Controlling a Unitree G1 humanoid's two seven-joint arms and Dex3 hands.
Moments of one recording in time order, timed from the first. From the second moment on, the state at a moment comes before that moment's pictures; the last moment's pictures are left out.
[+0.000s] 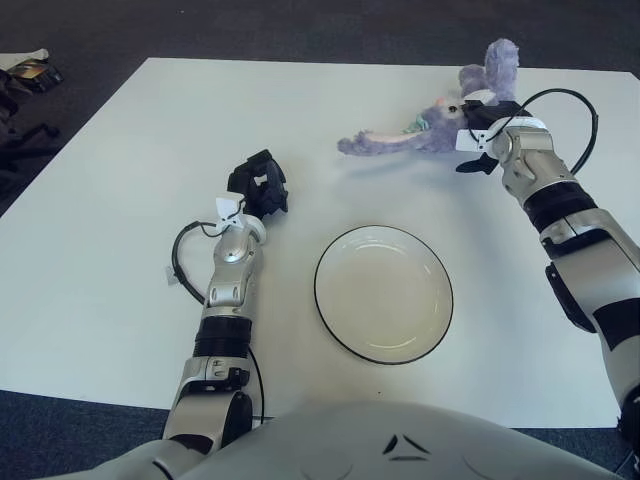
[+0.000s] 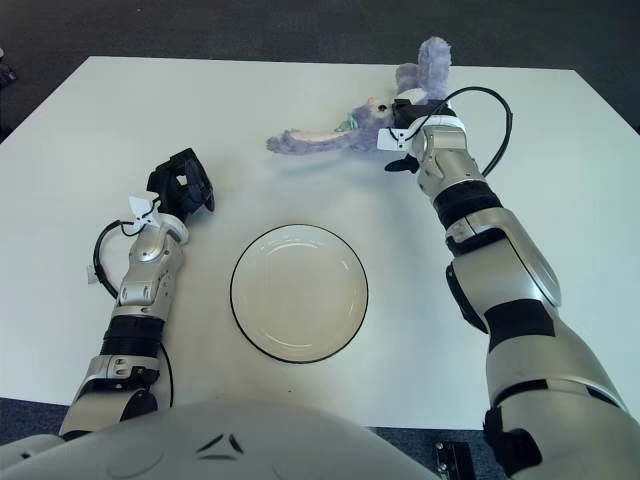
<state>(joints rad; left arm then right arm) -0.22 -0.05 0.10 0.19 -0.07 -0.11 0.05 -0.93 -0.54 0.52 0.79 -0.81 0.19 0.28</state>
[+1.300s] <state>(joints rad) -0.23 -0.04 0.10 0.20 -0.07 -0.11 0.05 -0.46 -0.84 0.30 -0.25 -0.80 0.32 0.83</state>
